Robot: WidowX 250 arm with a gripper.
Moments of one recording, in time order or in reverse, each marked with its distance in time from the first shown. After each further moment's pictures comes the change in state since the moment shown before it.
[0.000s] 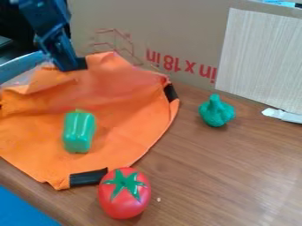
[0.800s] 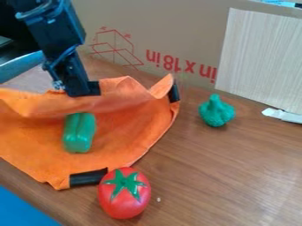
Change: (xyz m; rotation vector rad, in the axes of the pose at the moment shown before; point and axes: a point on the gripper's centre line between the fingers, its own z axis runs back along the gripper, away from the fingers) arm 0.022 -0.065 -0.002 -0.015 0.031 0.009
